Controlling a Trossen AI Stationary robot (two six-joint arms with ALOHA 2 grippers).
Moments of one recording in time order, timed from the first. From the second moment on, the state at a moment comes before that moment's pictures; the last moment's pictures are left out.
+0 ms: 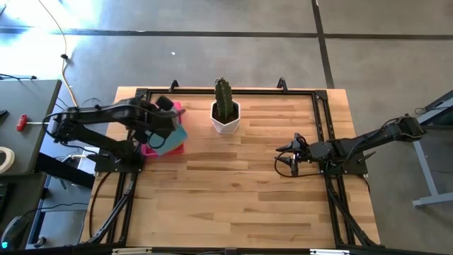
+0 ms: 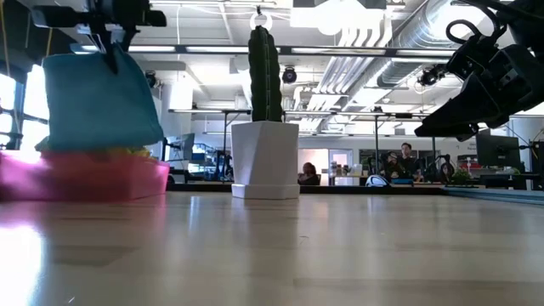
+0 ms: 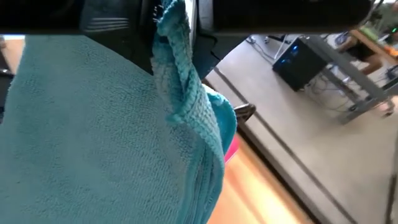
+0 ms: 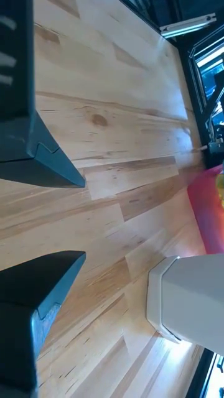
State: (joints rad) left arm 0.21 1.20 1.26 -1.57 -0.56 0.74; right arm 0.22 0.62 0.08 0.15 0.33 0.31
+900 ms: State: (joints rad) left arm 0.19 1.01 1.28 -1.57 -0.41 1.17; right arm 0.22 0.62 0.08 0.15 0.33 0.31
